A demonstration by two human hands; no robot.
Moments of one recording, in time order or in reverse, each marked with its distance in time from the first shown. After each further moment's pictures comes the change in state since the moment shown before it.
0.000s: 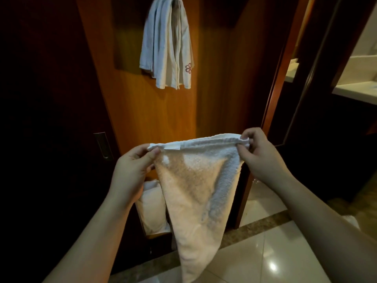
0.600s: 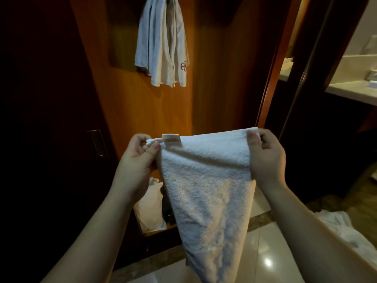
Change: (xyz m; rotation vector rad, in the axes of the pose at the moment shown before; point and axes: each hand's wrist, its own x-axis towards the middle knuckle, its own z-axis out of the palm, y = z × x) left_hand -0.011 0.013 0.024 -0.124 -0.100 0.010; right_hand -0.018 -0.014 0.000 0.281 0.412 0.077
